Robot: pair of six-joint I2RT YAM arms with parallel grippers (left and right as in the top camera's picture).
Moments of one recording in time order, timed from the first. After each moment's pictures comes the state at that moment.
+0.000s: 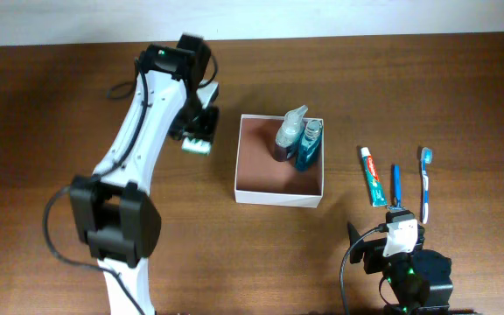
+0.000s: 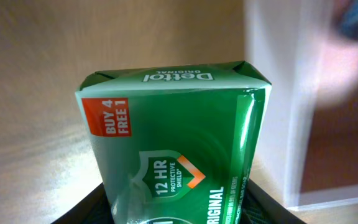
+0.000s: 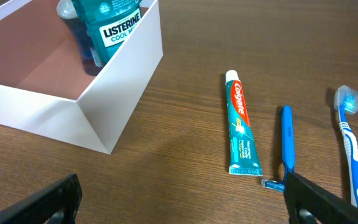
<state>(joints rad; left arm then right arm) -0.30 2.10 2.07 -1.47 0.05 -0.04 0.03 0.01 0.16 -0.61 -0.14 -0.04</state>
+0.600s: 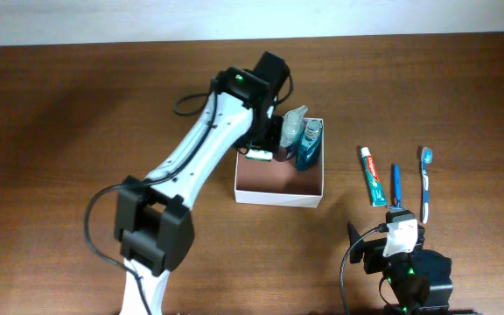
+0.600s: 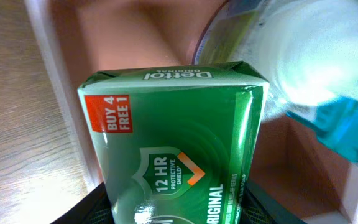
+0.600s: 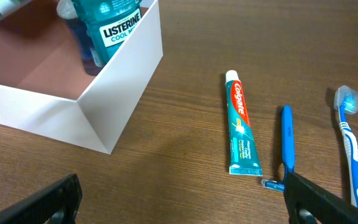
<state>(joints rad) -0.57 2.16 2.03 -1.28 0.06 -0.36 0.03 0.01 0.16 -0.61 -0.14 -0.05</state>
